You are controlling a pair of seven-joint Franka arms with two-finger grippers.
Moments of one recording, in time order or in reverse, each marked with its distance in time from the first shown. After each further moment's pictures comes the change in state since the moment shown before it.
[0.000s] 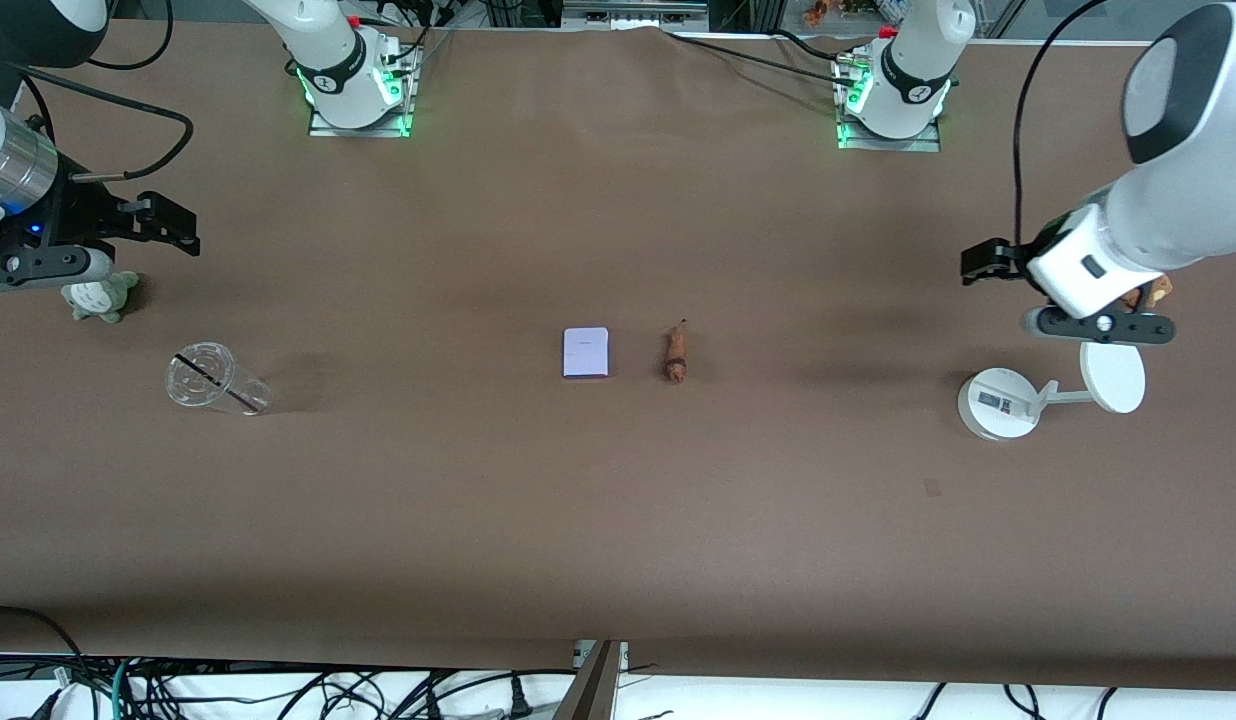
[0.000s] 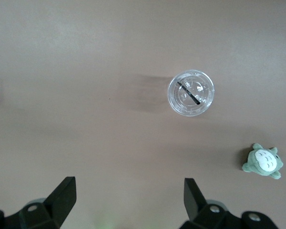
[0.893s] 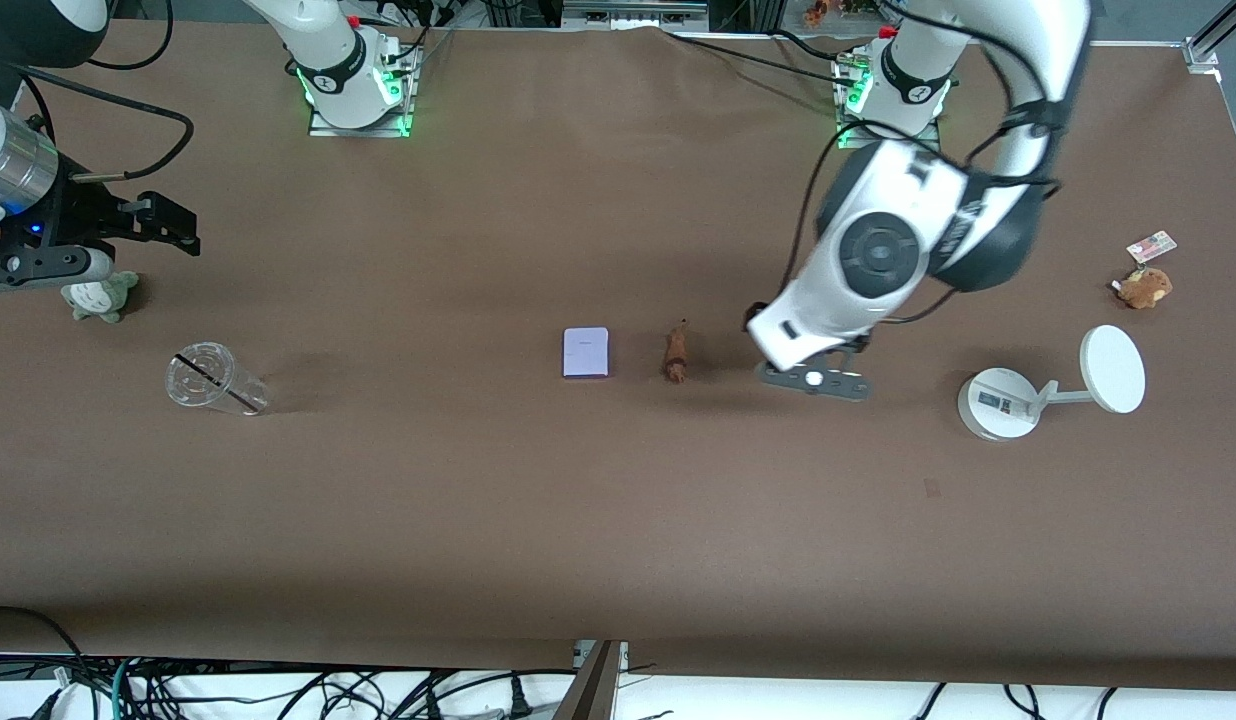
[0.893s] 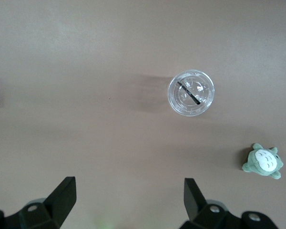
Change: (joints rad) left arm -0.344 0.299 -0.008 0.023 0.000 0.363 -0.261; right arm 0.000 0.000 0.000 0.000 0.000 0.000 0.000
